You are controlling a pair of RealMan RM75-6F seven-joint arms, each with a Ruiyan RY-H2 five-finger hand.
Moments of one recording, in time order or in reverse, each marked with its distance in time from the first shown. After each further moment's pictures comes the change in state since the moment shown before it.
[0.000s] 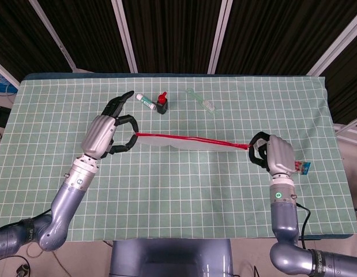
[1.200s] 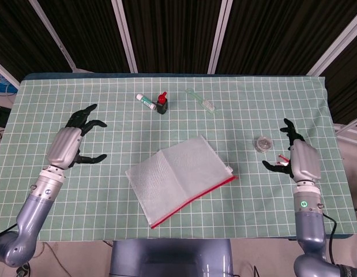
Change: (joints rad) left arm 0.172 0.186 0.111 -0.063 0.019 0.002 0.013; right arm -0.125 0.189 -0.073 -0.071 -0.130 -0.042 0.119
